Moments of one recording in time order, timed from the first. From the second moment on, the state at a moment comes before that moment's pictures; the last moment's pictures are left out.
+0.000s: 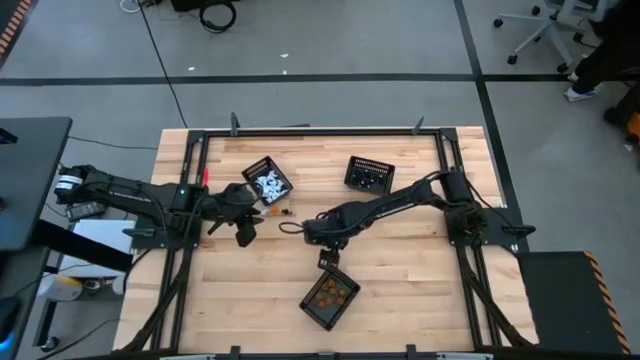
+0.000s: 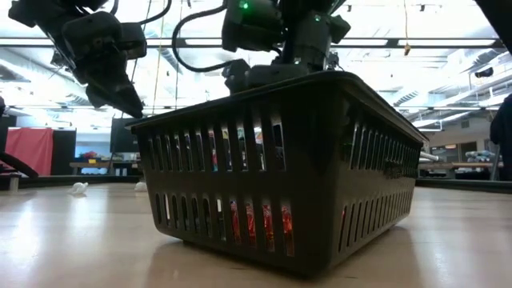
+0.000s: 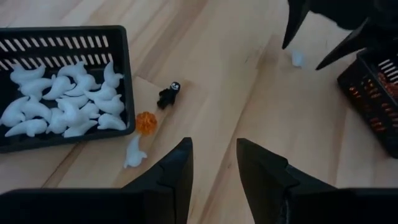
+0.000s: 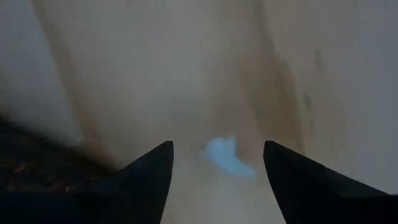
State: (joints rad) left arm -0.11 0.89 0.56 -0.48 -0.22 -0.53; right arm 0.14 2.10 1.54 -0.75 -0.07 0.47
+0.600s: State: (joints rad) left arm -0.11 0.89 0.56 -0.49 -0.22 -0.51; right arm 0.12 2.14 1.54 -0.76 -0.07 0.52
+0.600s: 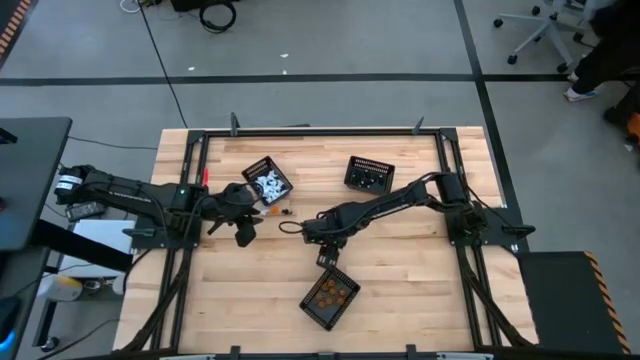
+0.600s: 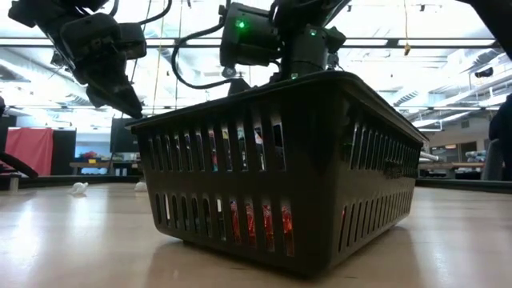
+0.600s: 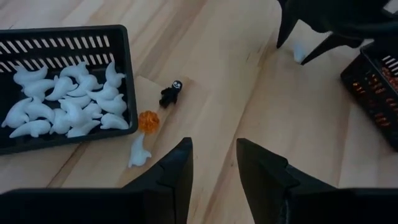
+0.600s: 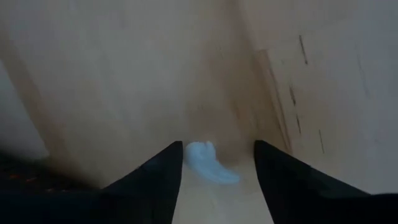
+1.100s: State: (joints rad) left arm -0.11 0.89 0.56 -0.50 -0.22 -0.50; right arm 0.10 2.15 1.54 -0.80 -0.02 0.48
